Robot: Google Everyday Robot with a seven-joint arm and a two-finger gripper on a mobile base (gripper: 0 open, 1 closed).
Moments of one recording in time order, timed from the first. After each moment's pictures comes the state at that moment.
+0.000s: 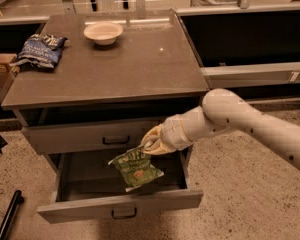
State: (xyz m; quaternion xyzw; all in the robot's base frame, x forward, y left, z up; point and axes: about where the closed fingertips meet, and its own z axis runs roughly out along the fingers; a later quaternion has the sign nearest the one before) arm 0.517 0.009 0.683 -0.73 0.52 0.24 0.37
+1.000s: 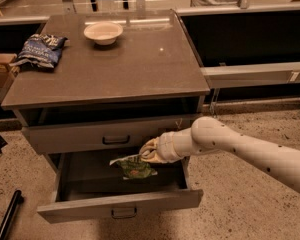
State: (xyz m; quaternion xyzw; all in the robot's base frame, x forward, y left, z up) arm 0.555 0.017 0.582 -0.70 0.57 0.20 0.40
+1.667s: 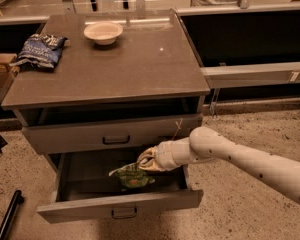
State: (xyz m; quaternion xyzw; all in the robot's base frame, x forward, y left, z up) arm 0.549 0.026 0.542 -0.70 0.55 0.22 0.41
